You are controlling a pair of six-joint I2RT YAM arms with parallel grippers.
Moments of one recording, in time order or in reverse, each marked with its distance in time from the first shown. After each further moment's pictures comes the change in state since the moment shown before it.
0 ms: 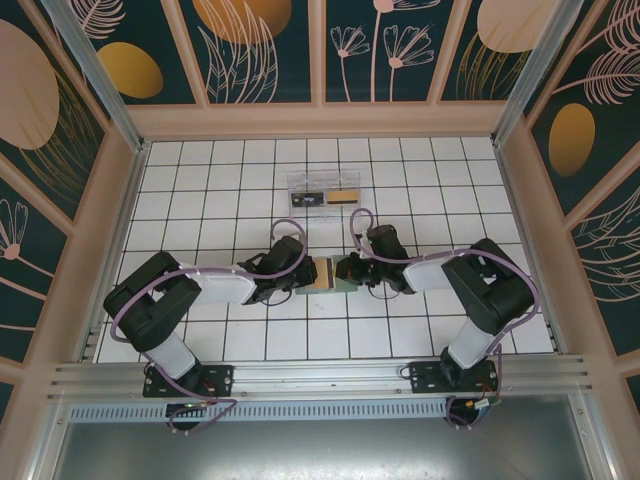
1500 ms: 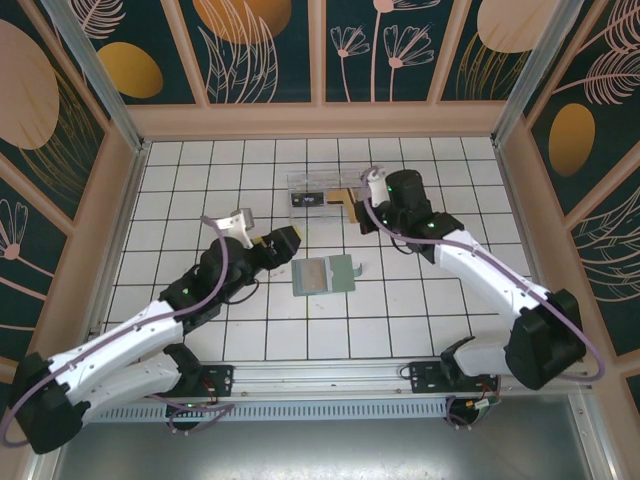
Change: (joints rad) left arm 0.000 -0.777 -0.084 -0.184 -0.223 0.000; right arm -0.041 -0.334 0.457 -0.619 0.404 -0.772
